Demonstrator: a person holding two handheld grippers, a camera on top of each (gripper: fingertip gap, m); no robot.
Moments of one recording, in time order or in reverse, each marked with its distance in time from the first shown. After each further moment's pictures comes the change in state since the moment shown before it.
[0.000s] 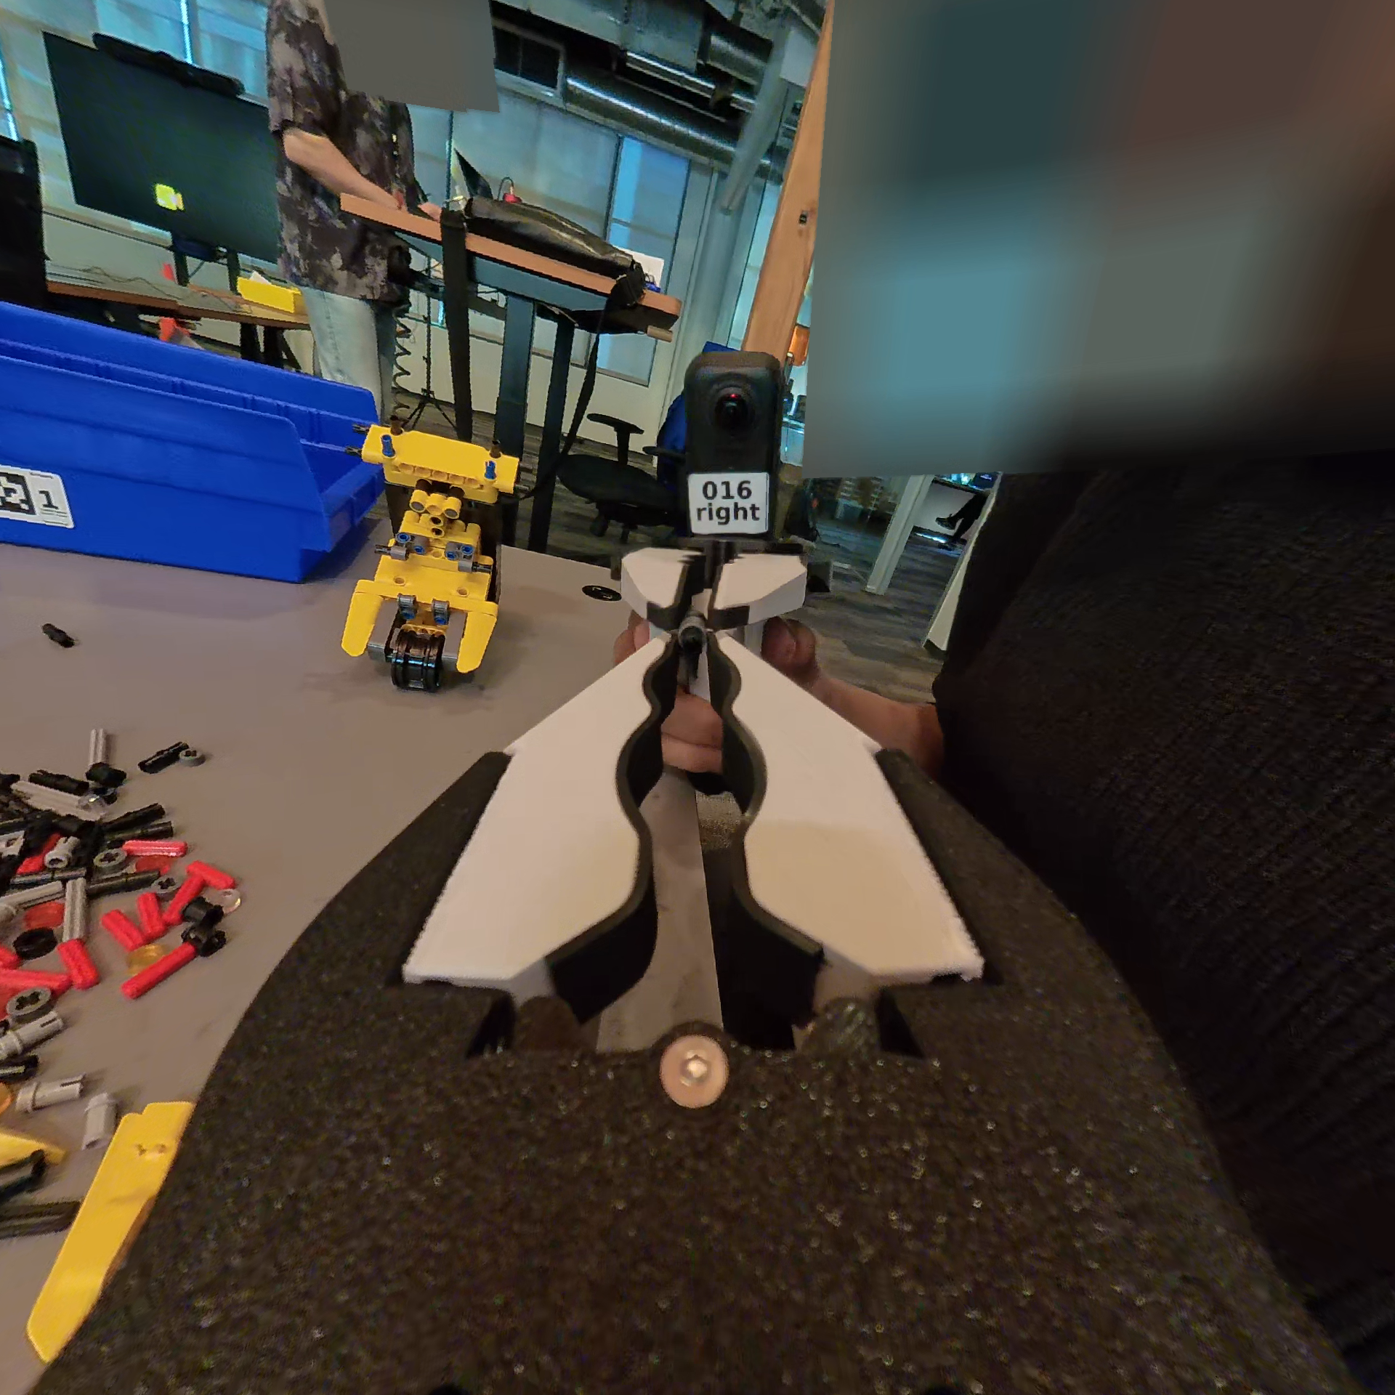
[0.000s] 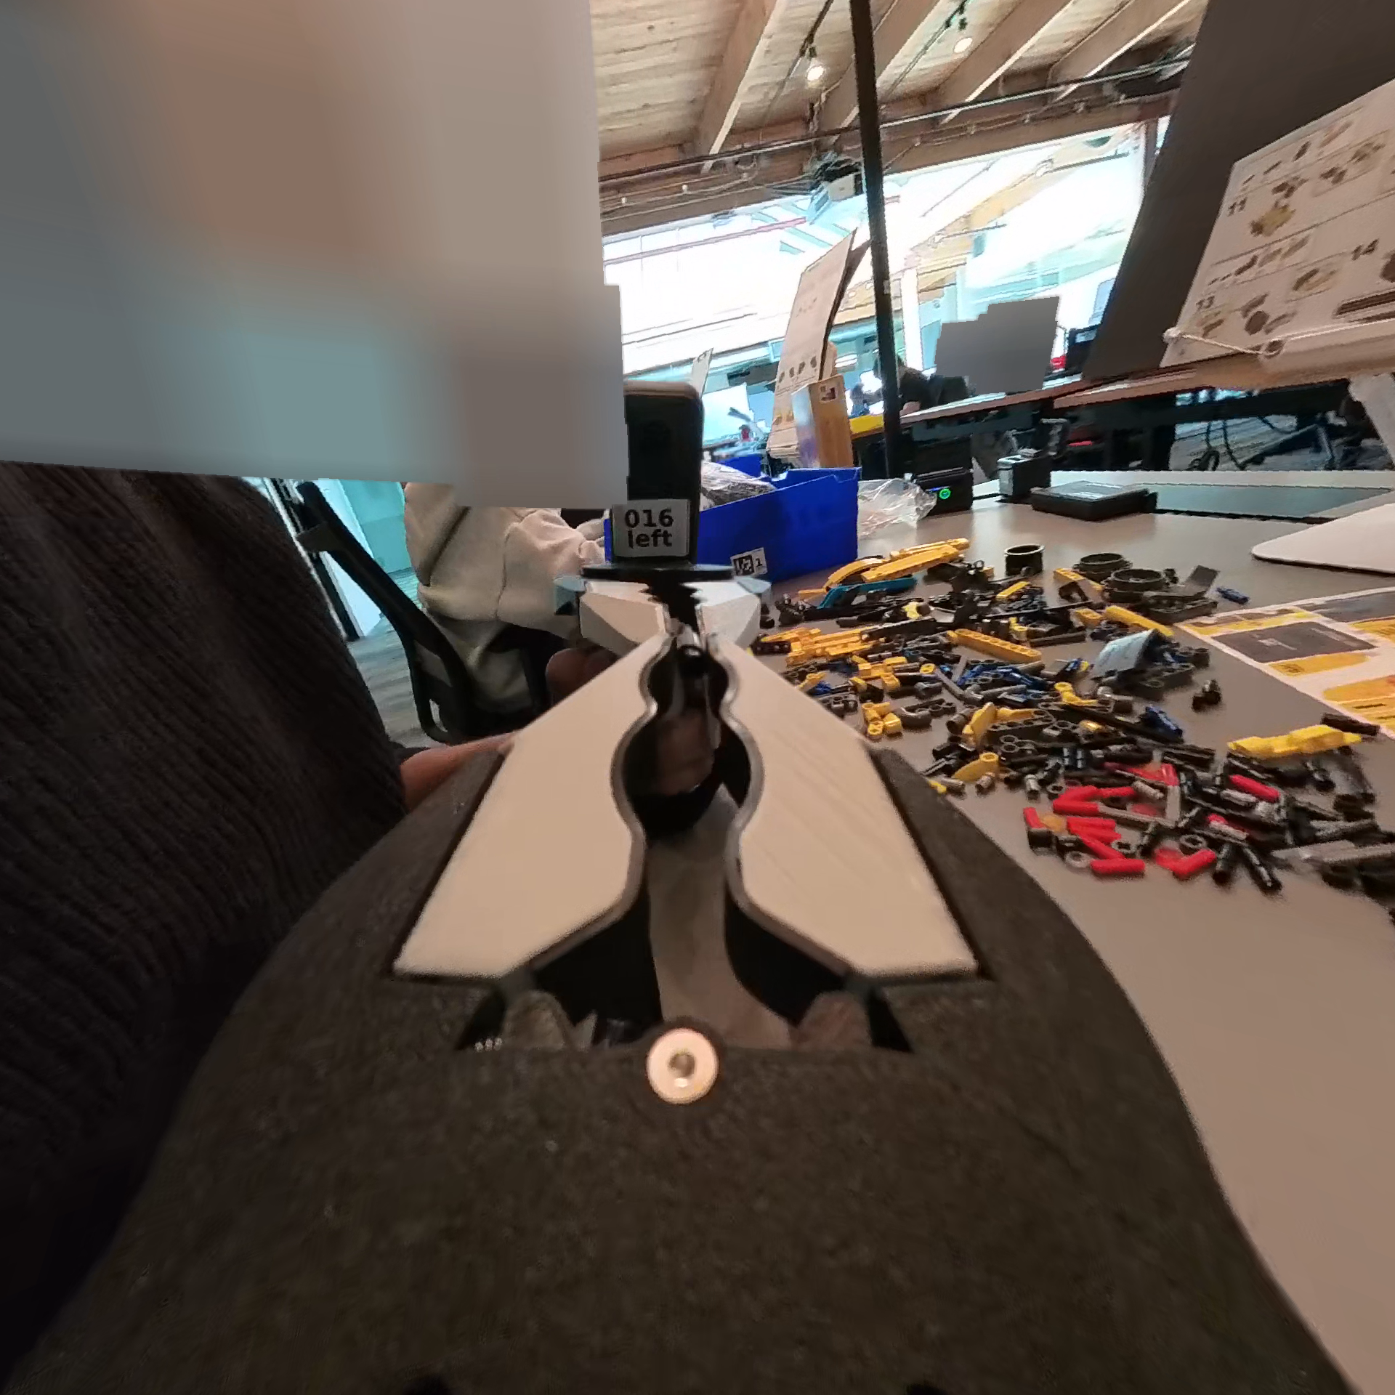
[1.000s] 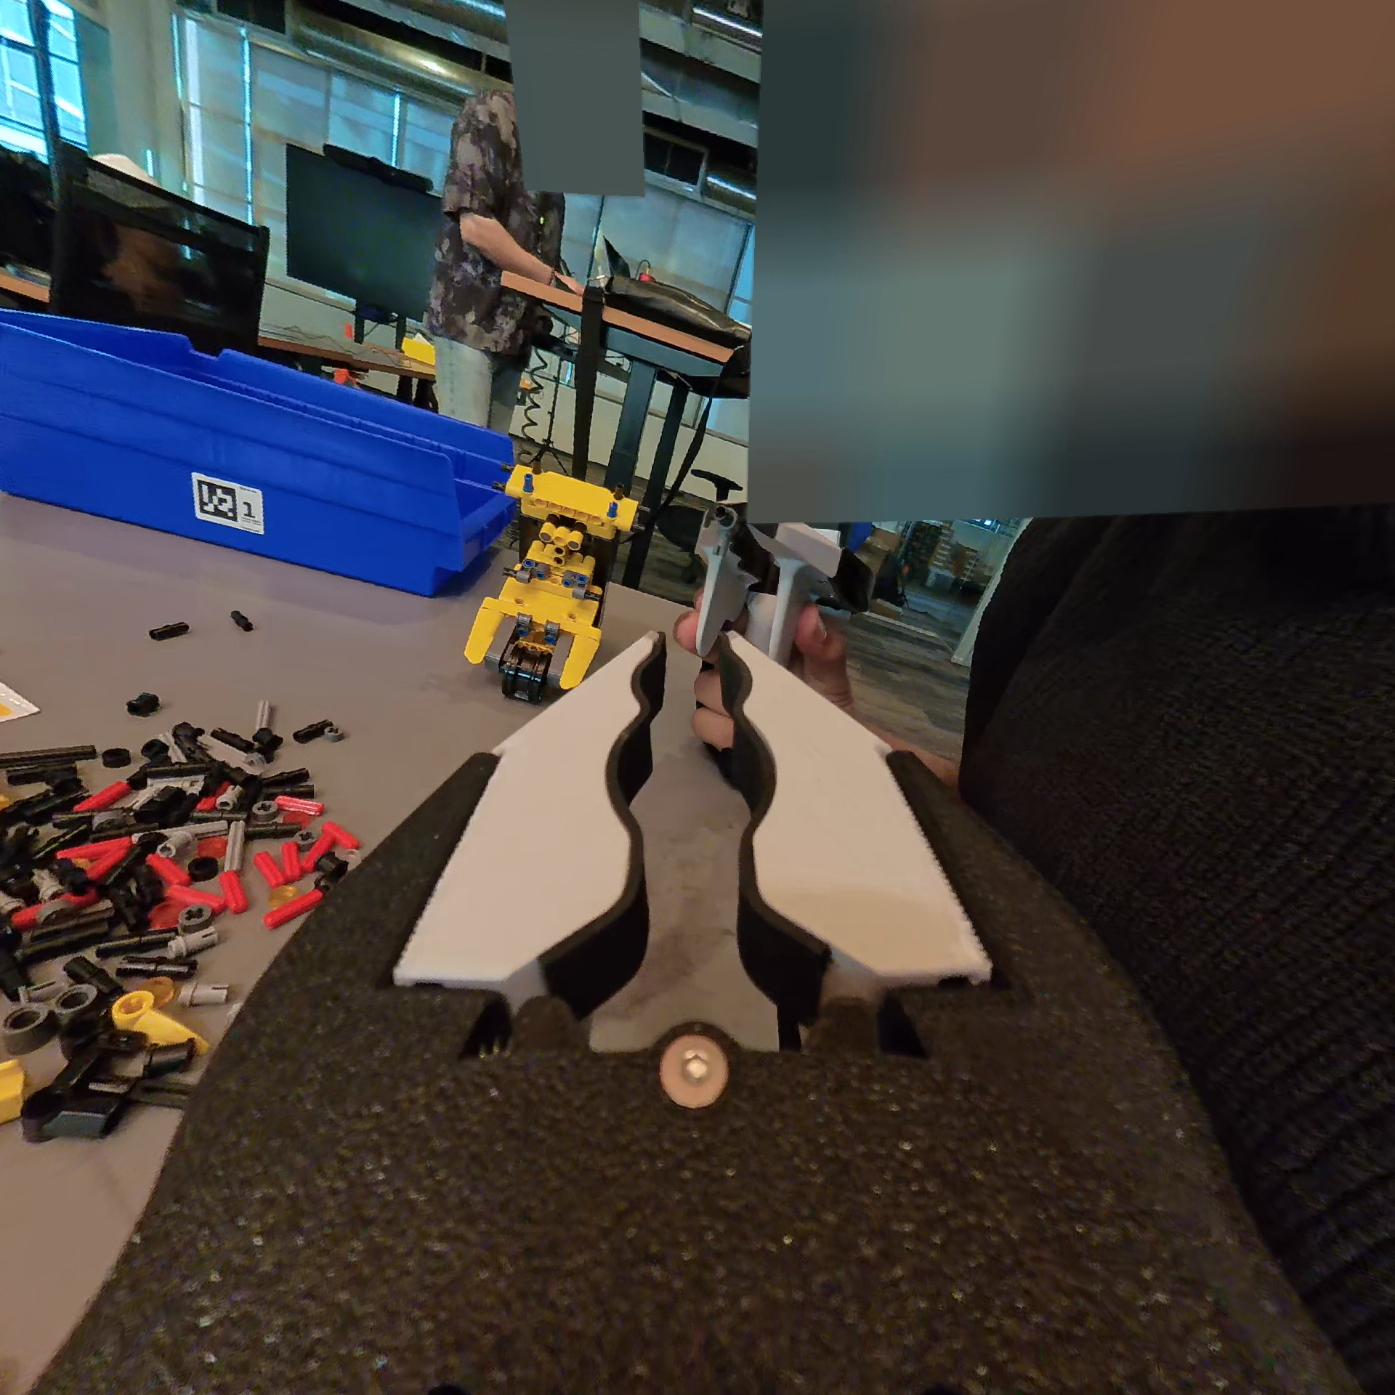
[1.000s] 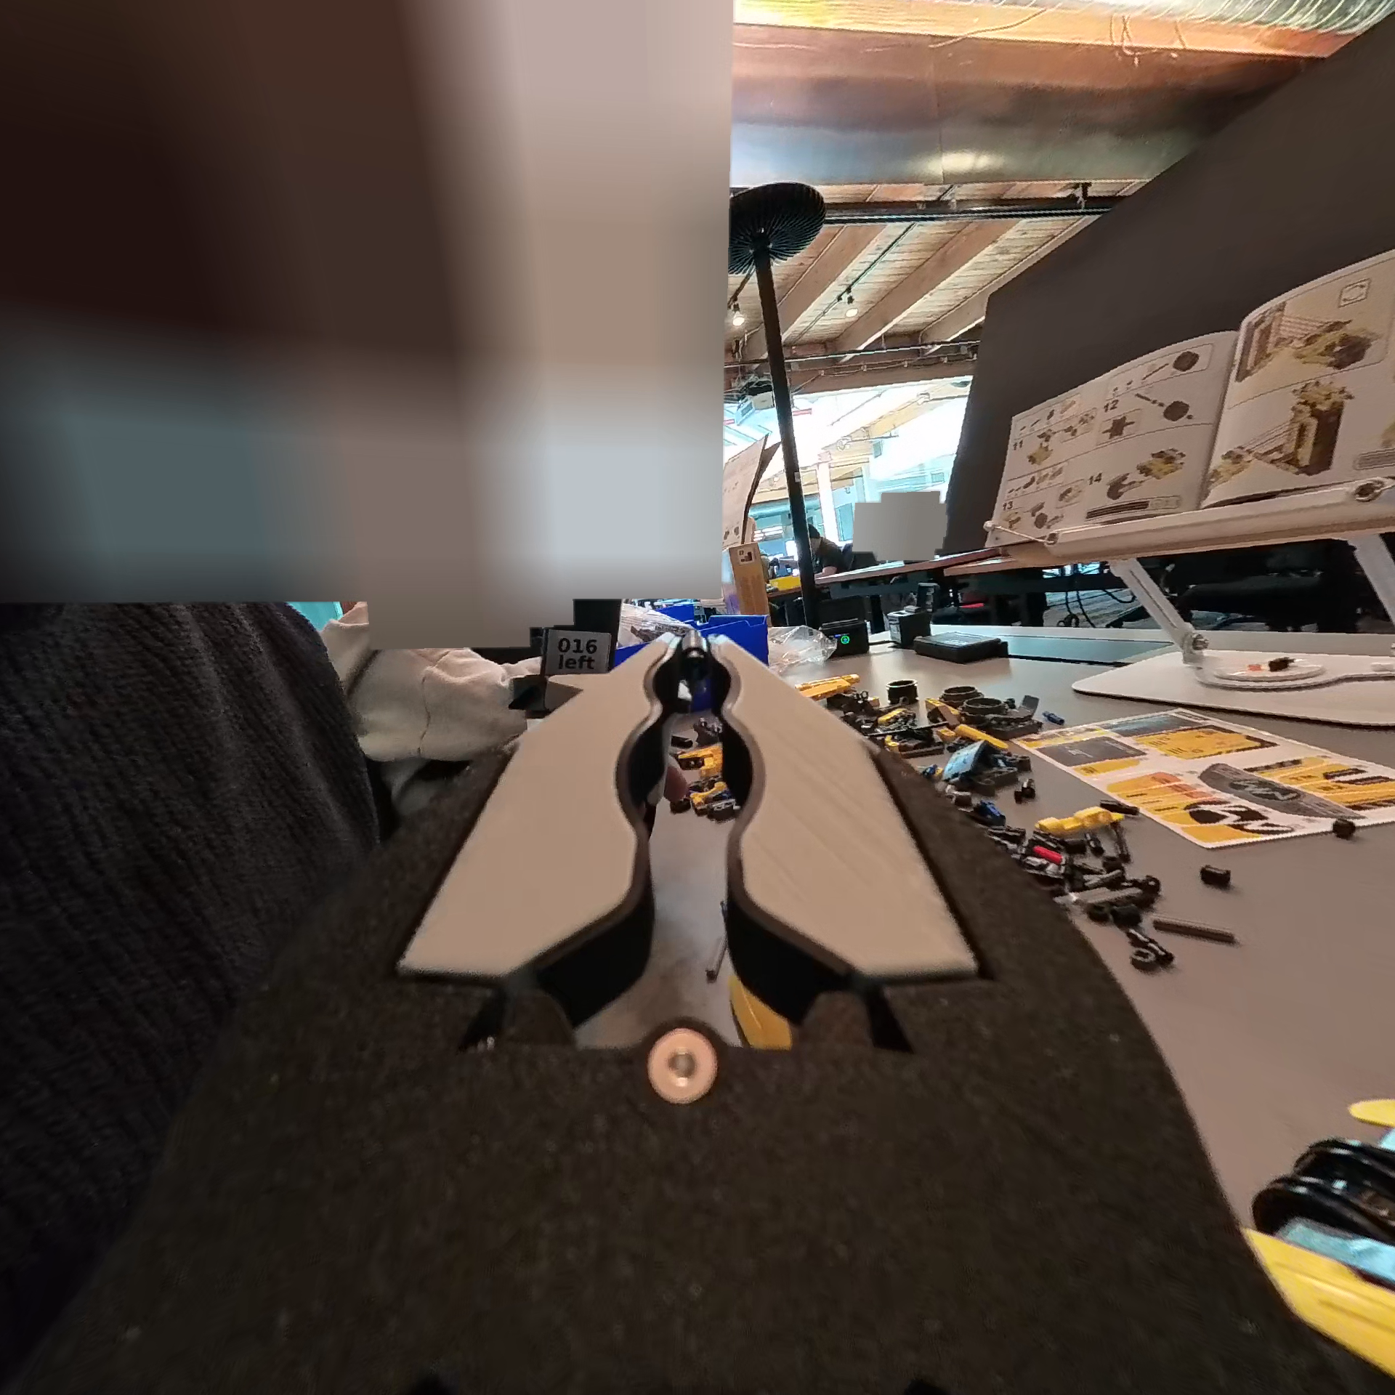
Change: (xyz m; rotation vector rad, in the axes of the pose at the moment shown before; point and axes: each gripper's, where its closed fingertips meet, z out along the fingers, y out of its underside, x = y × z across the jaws) left arm -0.028 -0.011 -0.011 0.085 -0.161 -0.027; right arm 0.031 -0.041 -0.042 0.234 0.078 -0.064
